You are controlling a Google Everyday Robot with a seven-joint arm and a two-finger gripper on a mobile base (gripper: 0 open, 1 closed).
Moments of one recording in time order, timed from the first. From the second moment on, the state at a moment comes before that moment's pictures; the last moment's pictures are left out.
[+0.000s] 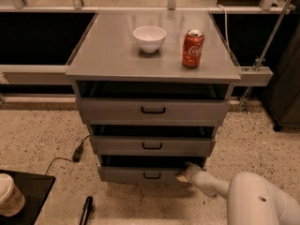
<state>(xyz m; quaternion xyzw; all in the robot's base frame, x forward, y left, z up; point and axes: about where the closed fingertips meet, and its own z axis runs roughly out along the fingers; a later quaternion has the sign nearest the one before) 0.707 -0.228 0.174 -0.40 0.82 -0.07 0.40</state>
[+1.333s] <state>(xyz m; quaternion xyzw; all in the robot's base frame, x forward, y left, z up) 0.686 -0.233 0.181 -0.40 0.82 -0.08 0.41</state>
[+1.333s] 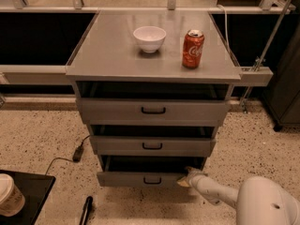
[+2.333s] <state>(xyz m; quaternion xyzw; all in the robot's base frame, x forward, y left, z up) 0.595 -0.231 0.192 -0.41 0.80 -0.08 0.43</state>
